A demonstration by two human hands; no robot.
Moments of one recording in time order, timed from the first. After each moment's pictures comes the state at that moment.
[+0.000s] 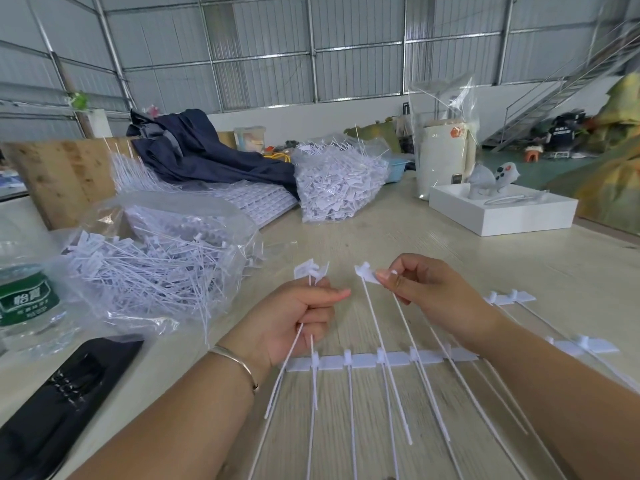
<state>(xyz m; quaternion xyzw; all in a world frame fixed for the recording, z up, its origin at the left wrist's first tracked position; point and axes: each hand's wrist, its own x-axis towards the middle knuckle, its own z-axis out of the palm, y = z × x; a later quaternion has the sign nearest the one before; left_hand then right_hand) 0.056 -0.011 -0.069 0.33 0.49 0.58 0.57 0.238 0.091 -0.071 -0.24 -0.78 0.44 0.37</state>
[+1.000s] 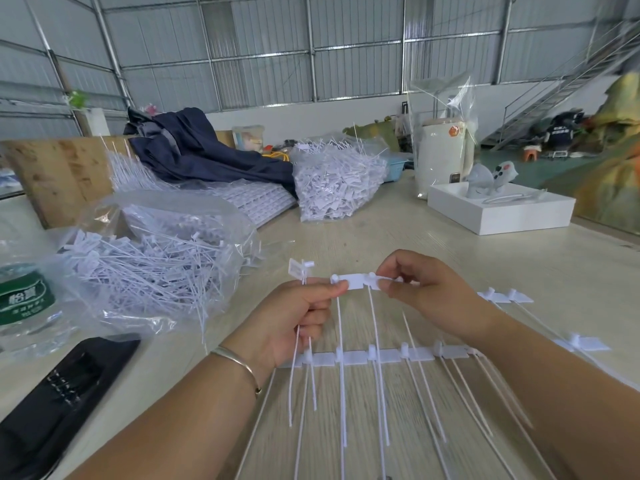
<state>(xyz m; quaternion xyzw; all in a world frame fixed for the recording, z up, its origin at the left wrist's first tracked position) 0.062 -0.010 -0.069 0.33 0.54 0.58 0.52 0.240 0.094 -0.069 -0.23 -0.83 0.37 0.34</state>
